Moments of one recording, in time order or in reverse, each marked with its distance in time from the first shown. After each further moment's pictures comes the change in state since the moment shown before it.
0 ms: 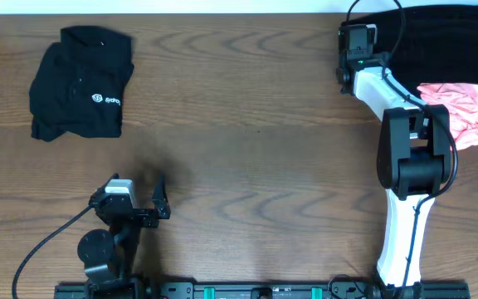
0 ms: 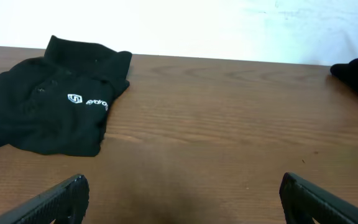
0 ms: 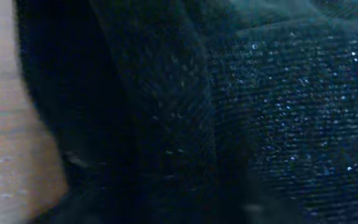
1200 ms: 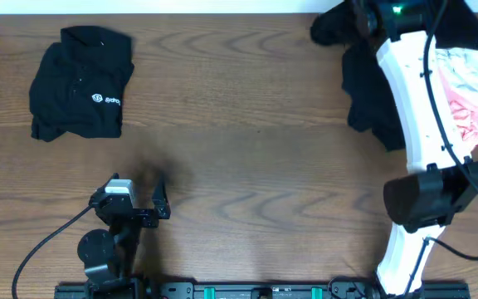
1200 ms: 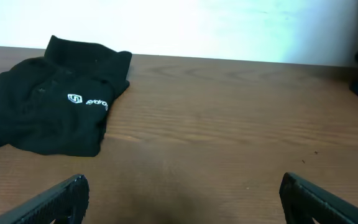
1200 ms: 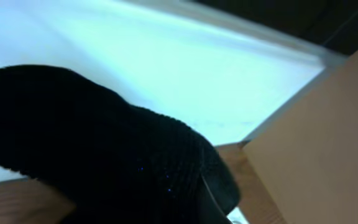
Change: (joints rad) left arm 0.000 0.000 0.000 0.000 0.000 0.000; right arm 0.114 -0.278 0.552 -0.282 0.183 -0.160
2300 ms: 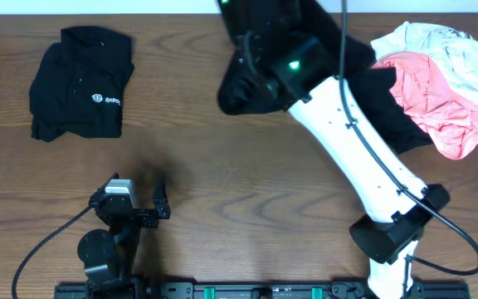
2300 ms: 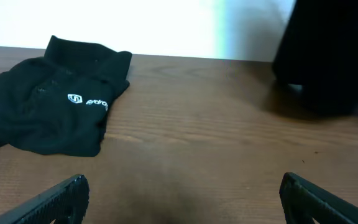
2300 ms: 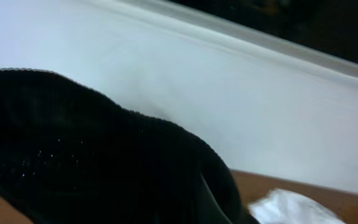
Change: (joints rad) left arm 0.000 0.000 0.000 0.000 0.000 0.000; right arm 0.482 -0.037 0.049 -0.087 -0.079 0.166
